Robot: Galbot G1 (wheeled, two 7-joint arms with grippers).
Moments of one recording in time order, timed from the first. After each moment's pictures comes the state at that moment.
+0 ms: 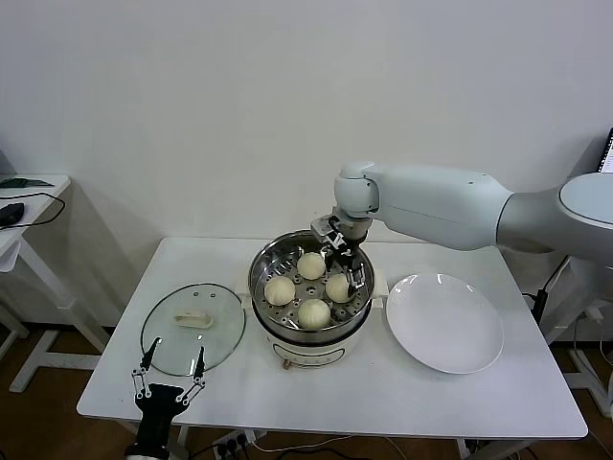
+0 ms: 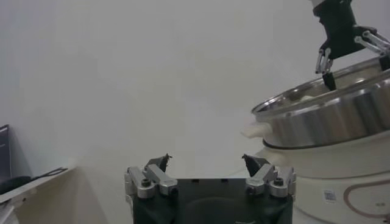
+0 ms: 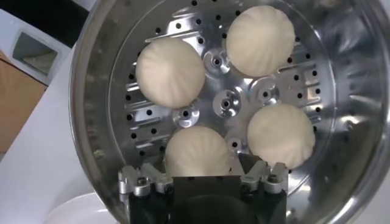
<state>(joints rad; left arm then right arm) 1.75 -1.42 -0.60 -2.00 0.26 -0.32 -0.10 0.62 1.21 -1.44 1.15 0.35 -0.16 -1.18</state>
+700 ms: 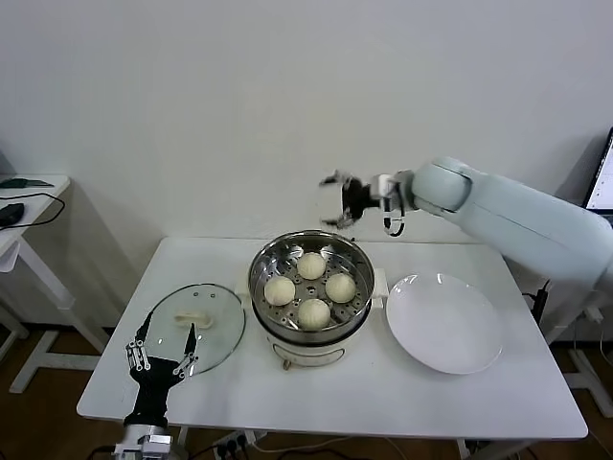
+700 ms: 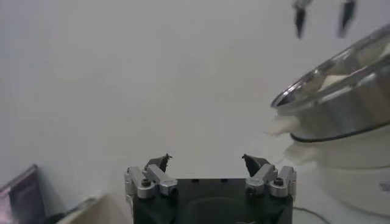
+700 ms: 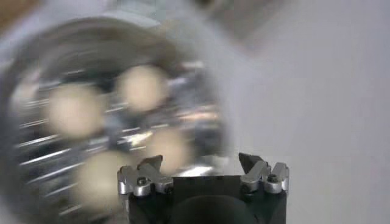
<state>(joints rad) 1.61 -1.37 -0.58 -1.96 0.55 -0.18 -0.23 0.27 0.83 -0.88 1.32 0.48 0.09 -0.34</state>
